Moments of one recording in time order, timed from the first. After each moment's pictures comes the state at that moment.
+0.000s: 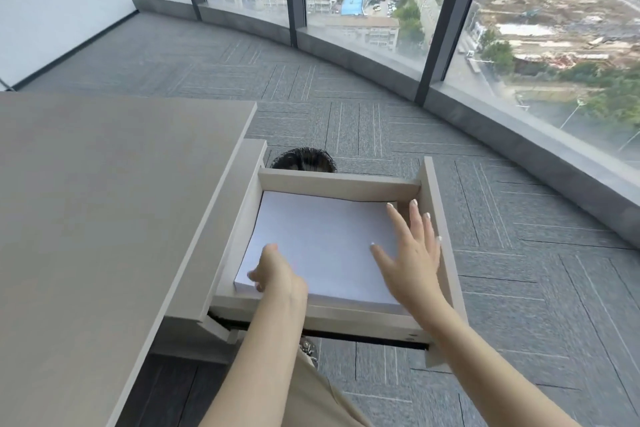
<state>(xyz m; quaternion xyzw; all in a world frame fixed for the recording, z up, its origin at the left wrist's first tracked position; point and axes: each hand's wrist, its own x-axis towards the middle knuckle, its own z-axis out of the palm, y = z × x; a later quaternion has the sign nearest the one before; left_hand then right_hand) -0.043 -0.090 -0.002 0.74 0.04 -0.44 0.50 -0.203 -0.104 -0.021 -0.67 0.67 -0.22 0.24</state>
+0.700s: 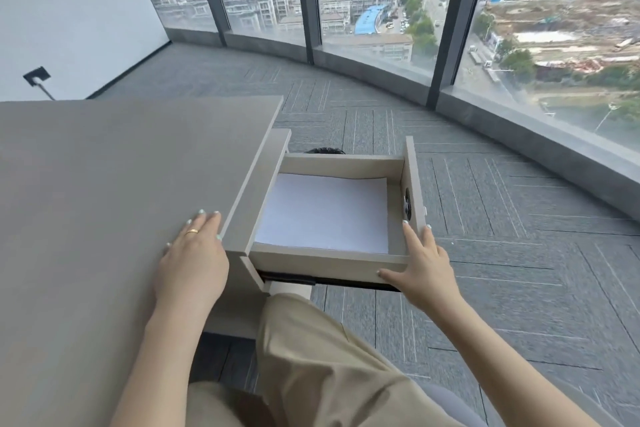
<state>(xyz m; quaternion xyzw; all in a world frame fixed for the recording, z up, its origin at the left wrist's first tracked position) 0.049 0.068 0.065 0.85 -0.50 -0.08 0.12 -0.225 0.000 -0.019 -0.68 0.67 -0.10 0.26</state>
